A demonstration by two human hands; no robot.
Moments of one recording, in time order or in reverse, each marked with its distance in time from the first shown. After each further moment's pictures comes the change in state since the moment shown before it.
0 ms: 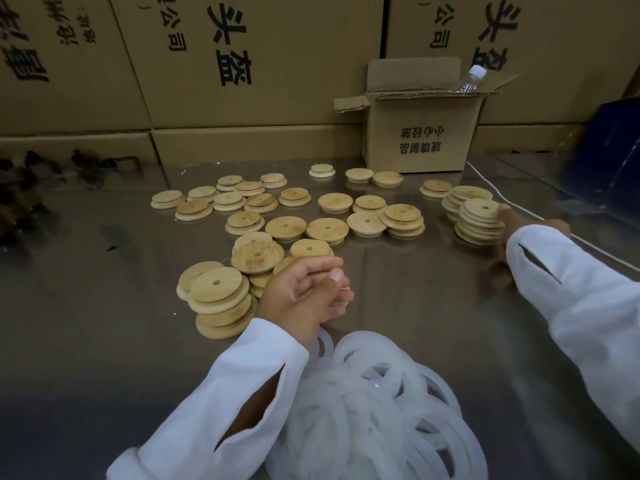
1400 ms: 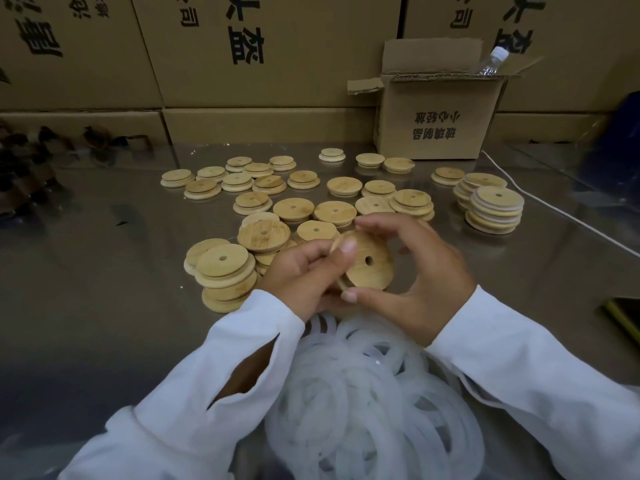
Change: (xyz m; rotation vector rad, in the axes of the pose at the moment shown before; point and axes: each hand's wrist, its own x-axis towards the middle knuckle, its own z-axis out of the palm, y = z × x) left_hand -0.001 0.005 -0.006 0.004 -0.128 -0.098; right_hand -0.139 0.013 0.001 -0.179 -0.764 -1.100
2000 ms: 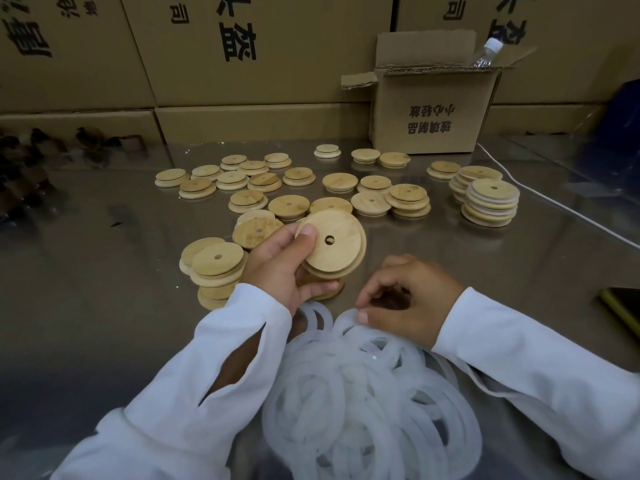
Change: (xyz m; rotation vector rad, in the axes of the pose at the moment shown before) left_hand 0.009 0.001 -0.002 -0.244 0.190 0.040; right_hand -0.007 0.022 -0.001 -0.063 -0.418 0.233
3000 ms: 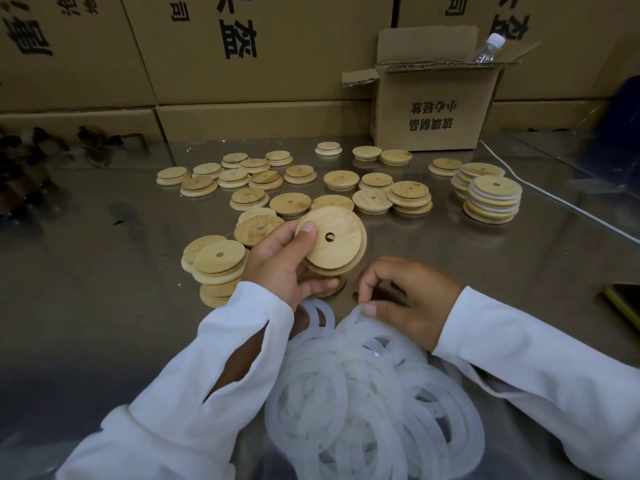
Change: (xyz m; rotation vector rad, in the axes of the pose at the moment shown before) left_hand 0.001 -0.001 -0.001 0.015 0.007 0.030; right_hand 0.000 -0.002 0.004 0.075 -0.012 -0.088
